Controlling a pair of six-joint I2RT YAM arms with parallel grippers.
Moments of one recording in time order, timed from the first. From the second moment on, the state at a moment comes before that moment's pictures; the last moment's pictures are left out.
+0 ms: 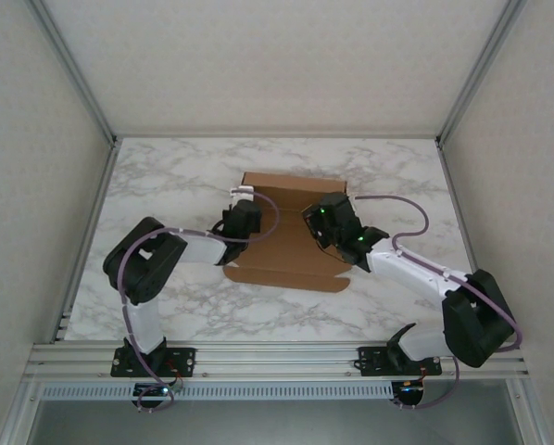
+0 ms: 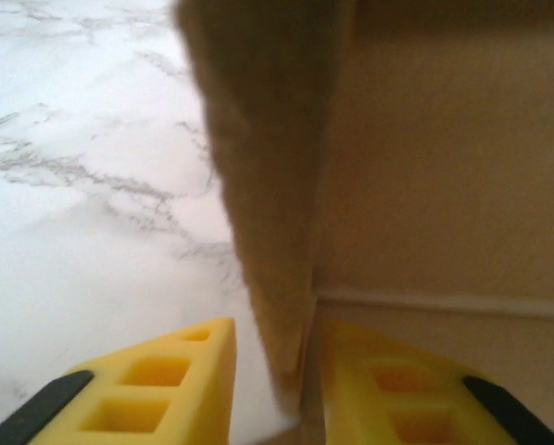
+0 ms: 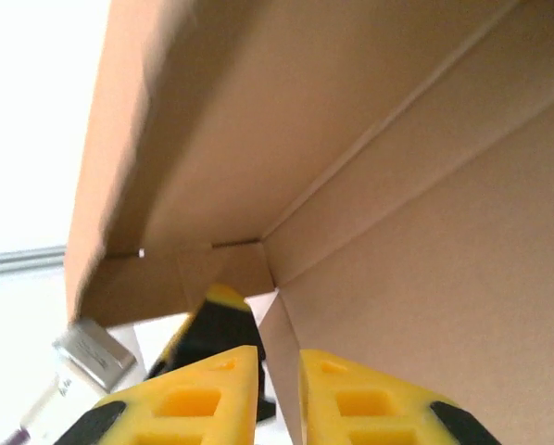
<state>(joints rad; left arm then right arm) -0.60 1.86 0.84 0.45 -0.51 -0.29 0.67 1.35 0.84 -0.10 0.13 1.42</state>
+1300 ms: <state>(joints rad) -0.36 1.69 1.08 0.15 0.10 -0.35 0.34 1.18 1.05 -0.46 -0.05 0.75</state>
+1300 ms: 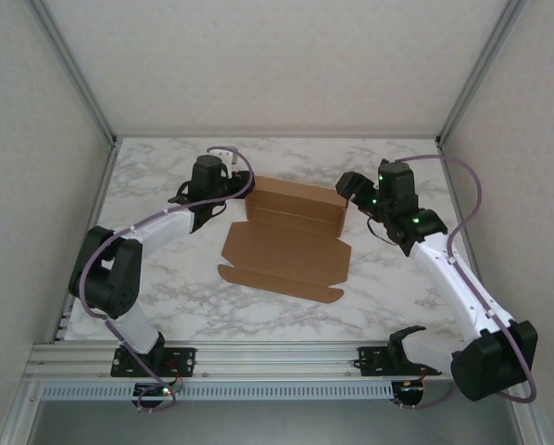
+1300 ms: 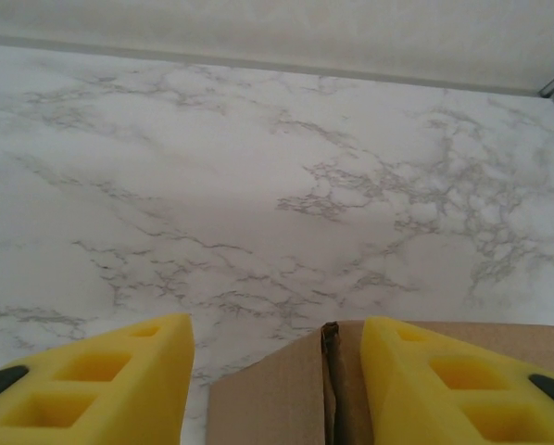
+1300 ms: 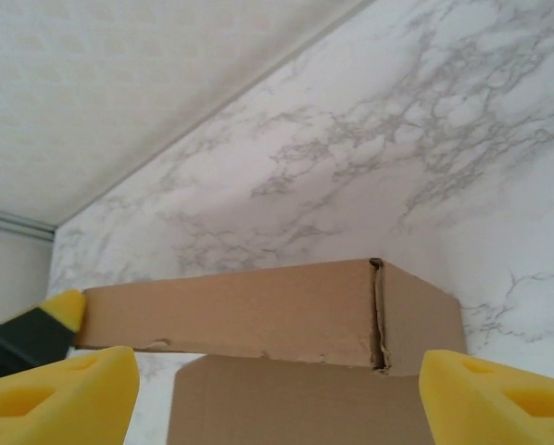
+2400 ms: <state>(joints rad) -0.43 1.73 0.99 0.38 -0.03 -0.45 0.31 1.33 0.98 -0.42 -0.08 0.67</state>
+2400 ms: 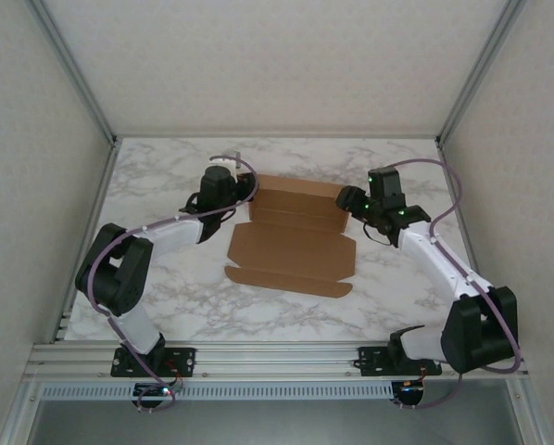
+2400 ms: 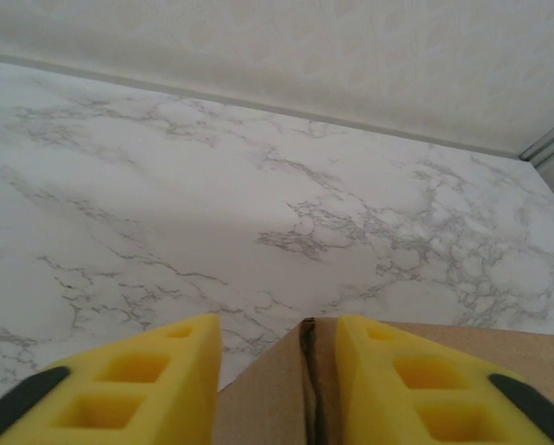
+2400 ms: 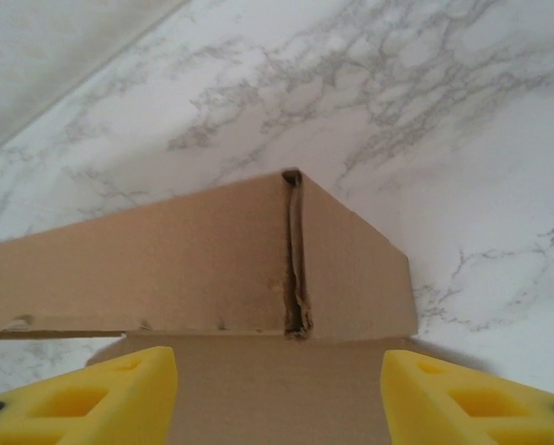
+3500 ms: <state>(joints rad) -0.43 1.46 0.96 0.22 -0.01 -0.55 0.40 1.34 1.29 -0.48 -0.08 0.22</state>
